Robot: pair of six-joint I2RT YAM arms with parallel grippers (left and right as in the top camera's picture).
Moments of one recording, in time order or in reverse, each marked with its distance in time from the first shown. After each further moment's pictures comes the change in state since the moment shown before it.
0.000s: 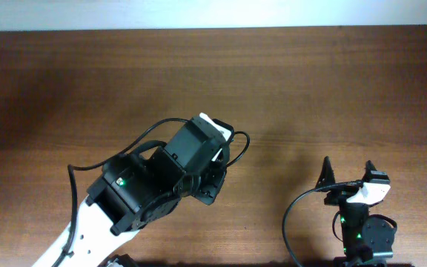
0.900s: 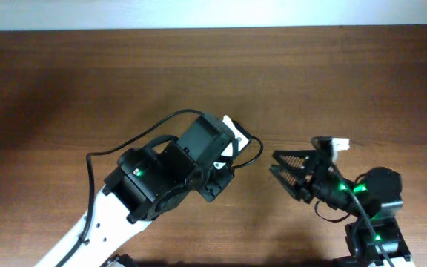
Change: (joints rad) left arm 0.000 0.040 -0.034 0.077 0.001 0.290; right arm 0.101 0.679 0.385 0.240 -1.018 1.381
